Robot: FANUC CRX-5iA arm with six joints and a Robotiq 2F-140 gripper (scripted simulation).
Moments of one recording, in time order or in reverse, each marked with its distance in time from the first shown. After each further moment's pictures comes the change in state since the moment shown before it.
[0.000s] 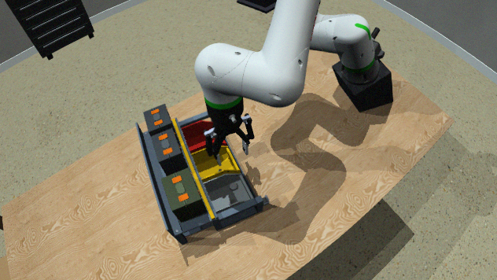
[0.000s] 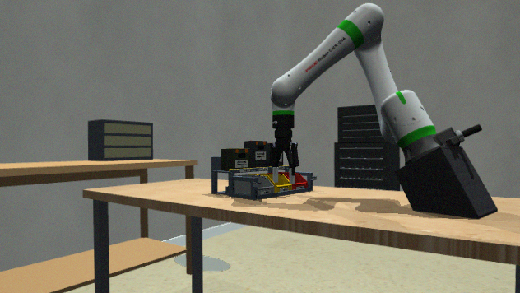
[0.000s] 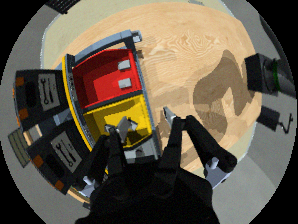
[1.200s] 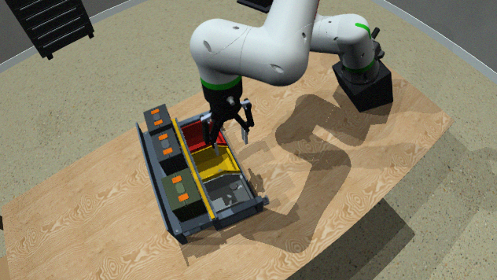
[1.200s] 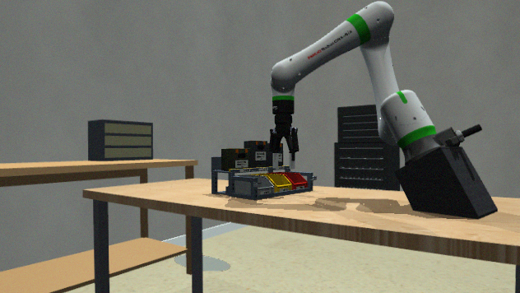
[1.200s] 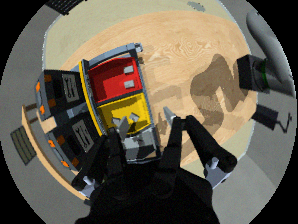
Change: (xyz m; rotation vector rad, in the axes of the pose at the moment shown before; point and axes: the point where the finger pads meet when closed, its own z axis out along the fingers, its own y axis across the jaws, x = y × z) arm 0.000 0.000 -0.062 0.000 0.000 0.000
